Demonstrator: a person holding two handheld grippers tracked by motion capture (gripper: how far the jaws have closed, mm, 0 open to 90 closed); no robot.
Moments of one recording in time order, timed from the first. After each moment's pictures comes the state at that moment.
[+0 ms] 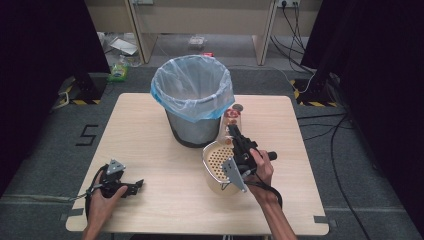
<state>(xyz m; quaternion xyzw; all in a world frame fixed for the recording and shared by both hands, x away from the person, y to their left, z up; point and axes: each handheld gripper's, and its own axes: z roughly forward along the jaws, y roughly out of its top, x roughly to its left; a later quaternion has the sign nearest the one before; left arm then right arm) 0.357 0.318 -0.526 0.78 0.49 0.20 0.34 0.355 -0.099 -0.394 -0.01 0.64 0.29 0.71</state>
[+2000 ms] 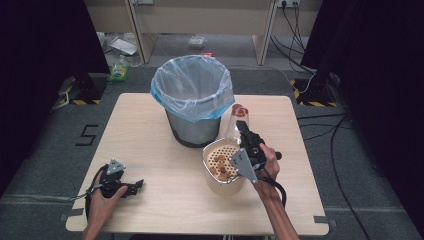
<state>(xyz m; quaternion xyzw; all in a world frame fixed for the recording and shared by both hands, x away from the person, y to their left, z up) 0.357 0.318 -0.526 0.78 0.49 0.20 0.34 0.370 -0.122 -0.388 0.08 0.66 0.33 0.67</state>
